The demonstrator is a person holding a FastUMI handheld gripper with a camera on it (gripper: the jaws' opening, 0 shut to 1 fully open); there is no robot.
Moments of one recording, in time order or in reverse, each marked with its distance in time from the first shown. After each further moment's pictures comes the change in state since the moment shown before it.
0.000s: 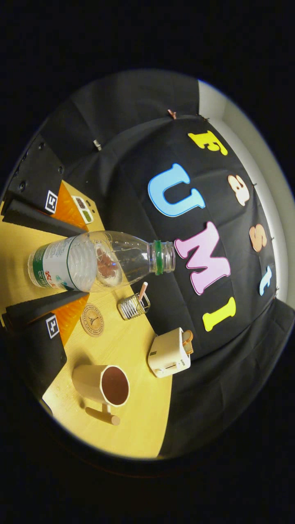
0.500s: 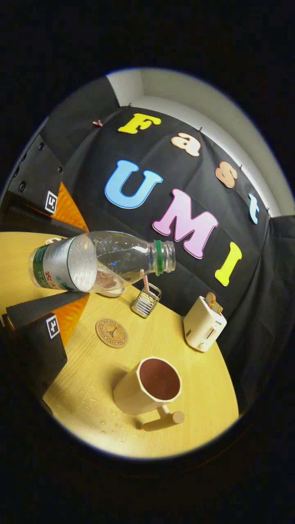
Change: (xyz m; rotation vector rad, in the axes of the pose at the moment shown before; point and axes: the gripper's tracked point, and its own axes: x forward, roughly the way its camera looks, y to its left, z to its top) arm -0.001 -0.020 0.015 0.502 -0.011 -0.011
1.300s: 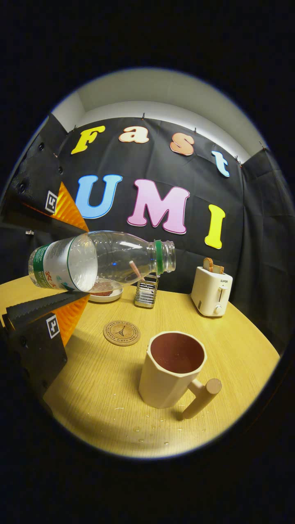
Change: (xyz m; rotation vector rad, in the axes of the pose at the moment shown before) arm 0.004 -0.013 0.030 0.380 -0.048 -0.003
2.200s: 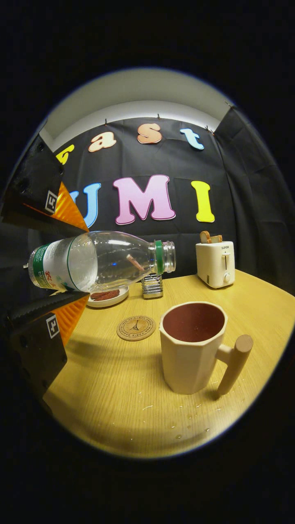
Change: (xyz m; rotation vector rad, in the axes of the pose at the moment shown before) arm 0.007 -0.009 0.005 0.273 0.036 -0.016
